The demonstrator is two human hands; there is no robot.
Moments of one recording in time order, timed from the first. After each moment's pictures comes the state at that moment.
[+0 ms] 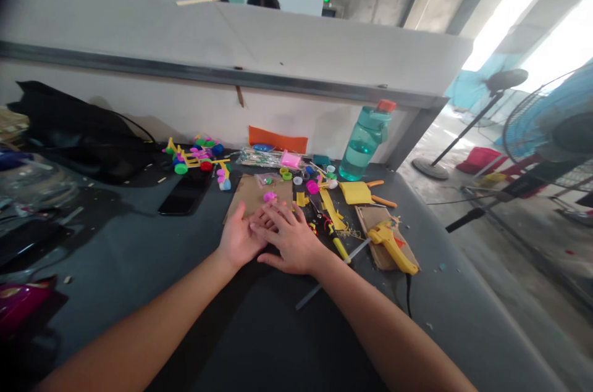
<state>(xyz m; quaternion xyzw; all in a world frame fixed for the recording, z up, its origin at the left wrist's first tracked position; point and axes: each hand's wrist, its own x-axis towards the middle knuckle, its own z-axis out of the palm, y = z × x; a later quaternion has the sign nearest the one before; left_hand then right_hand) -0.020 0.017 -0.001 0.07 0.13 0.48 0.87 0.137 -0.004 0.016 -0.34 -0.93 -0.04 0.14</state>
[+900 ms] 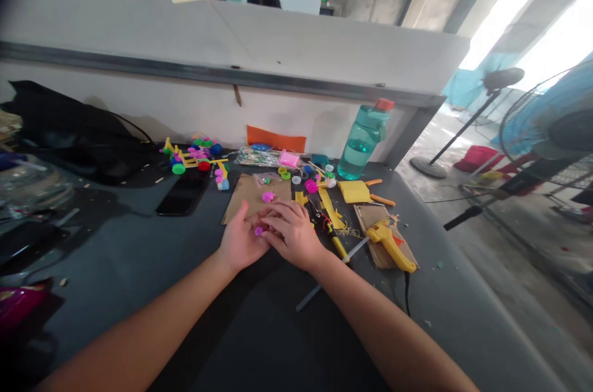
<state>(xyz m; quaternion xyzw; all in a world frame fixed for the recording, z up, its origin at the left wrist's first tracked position) -0.016 0.010 0.004 0.08 0.13 0.45 0.88 0.136 0.000 0.014 -0.36 -0.87 0.02 0.33</state>
